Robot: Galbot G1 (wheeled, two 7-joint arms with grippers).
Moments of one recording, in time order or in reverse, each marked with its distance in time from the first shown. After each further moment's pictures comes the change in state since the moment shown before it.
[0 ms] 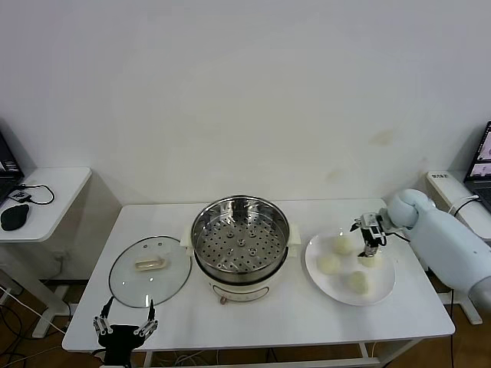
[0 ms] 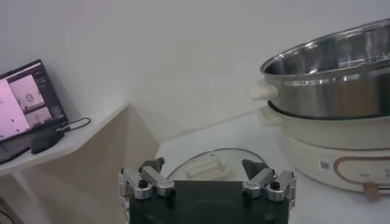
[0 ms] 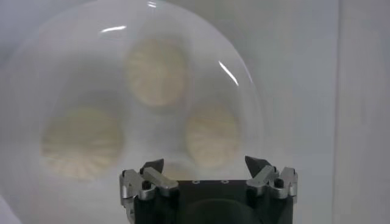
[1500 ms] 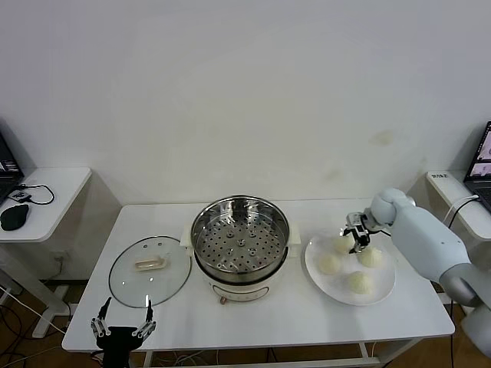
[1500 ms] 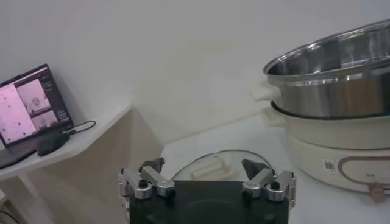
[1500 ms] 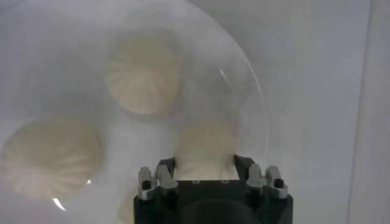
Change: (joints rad) left arm 0.013 0.004 0.002 0.001 0.004 -0.029 -0.023; right arm 0.035 0.068 -0.018 -0.084 -0.049 0.020 -0.004
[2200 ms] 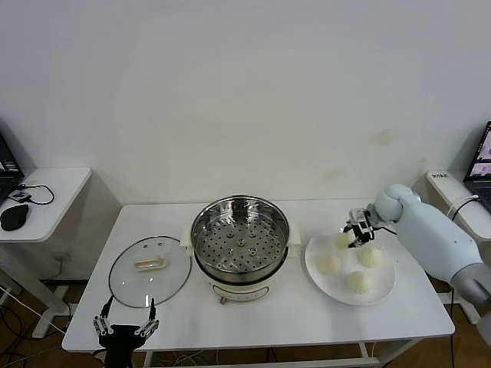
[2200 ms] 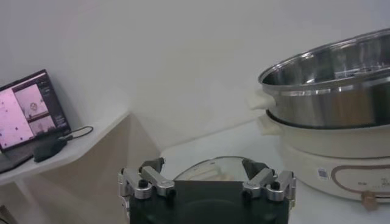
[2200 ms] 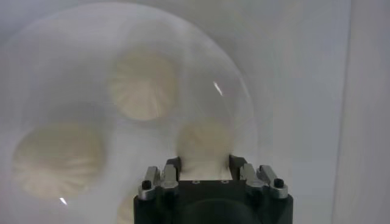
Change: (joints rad) left arm 0.001 0.004 0.017 -0.018 0.007 -0.002 -0.004; right arm 0.062 -0.077 -0.059 0.127 0.102 -0.027 0.001
